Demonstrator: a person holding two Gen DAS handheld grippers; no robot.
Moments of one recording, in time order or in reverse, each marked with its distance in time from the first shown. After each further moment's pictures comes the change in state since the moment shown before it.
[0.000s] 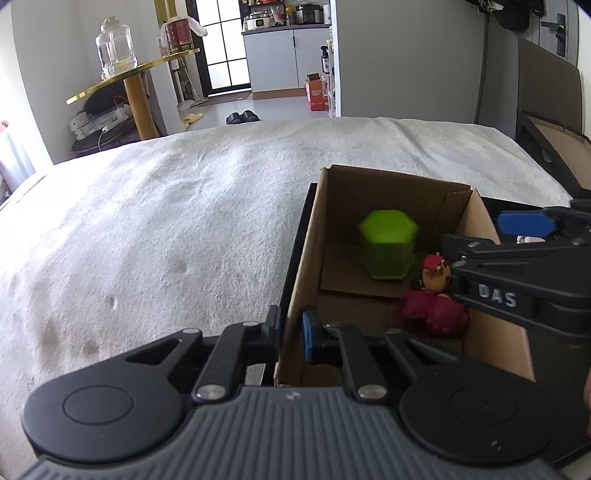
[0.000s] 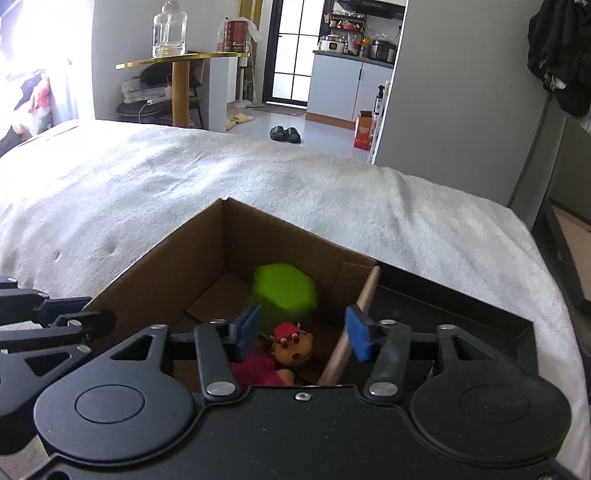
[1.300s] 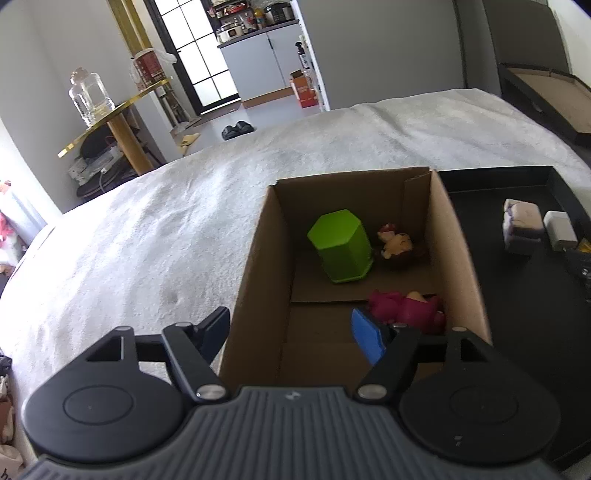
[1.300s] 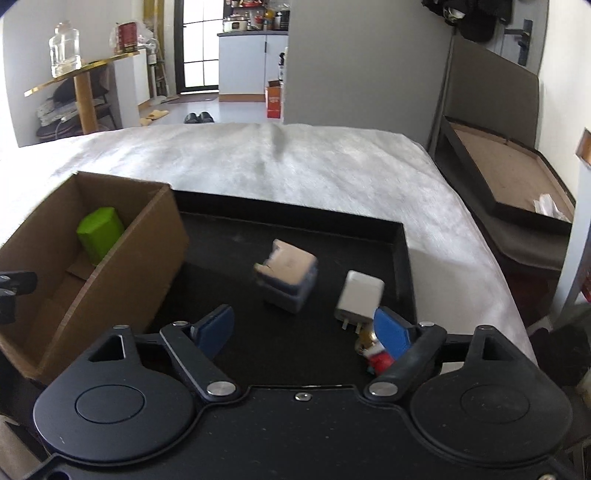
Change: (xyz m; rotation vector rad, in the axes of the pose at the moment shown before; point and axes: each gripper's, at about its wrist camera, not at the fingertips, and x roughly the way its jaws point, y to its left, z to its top) left arm -0.005 -0.061 0.009 0.188 0.005 0.103; right arm -0.024 -0.123 -0.072 0.224 0.087 -0.164
